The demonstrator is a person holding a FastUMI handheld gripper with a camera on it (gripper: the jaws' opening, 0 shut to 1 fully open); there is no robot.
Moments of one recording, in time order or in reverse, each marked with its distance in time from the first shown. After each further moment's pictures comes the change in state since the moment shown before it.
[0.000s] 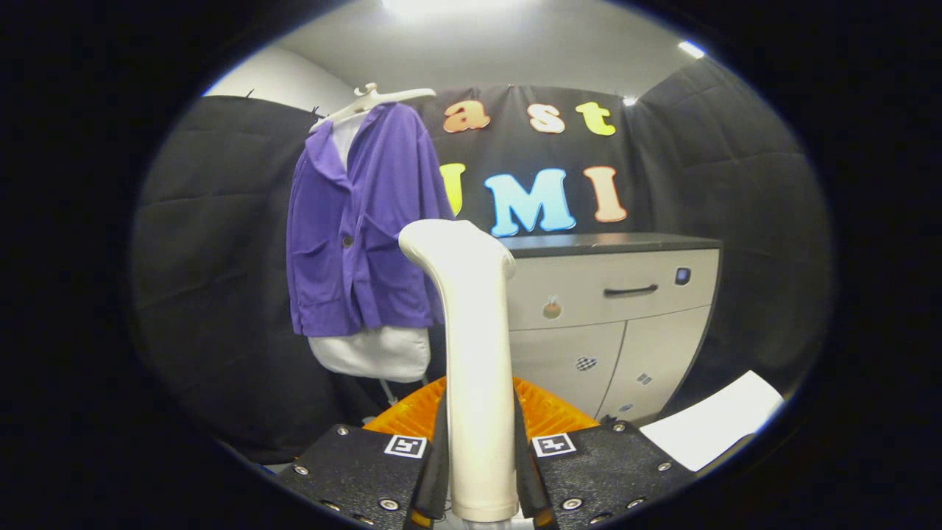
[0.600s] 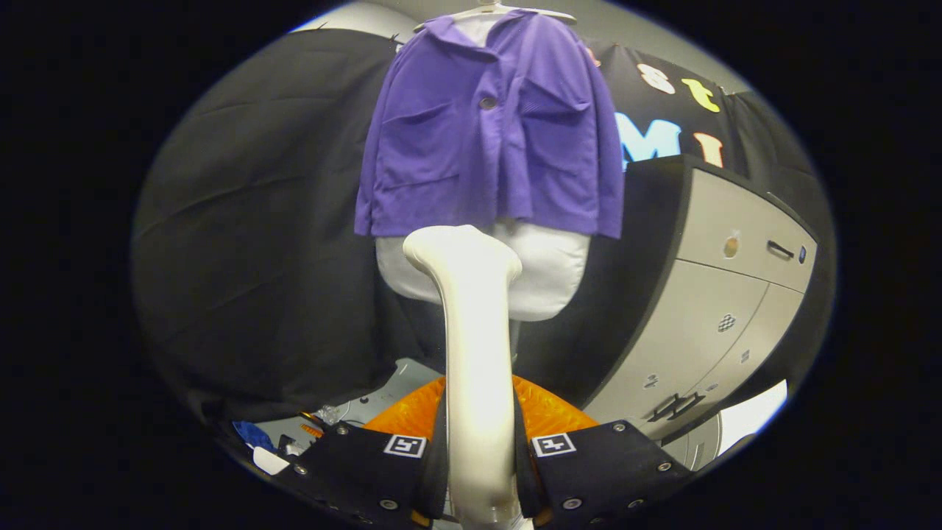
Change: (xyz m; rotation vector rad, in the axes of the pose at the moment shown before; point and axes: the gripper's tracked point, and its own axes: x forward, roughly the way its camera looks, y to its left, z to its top) arm 0.092 0.204 -0.157 -0.135 0.288 0.197
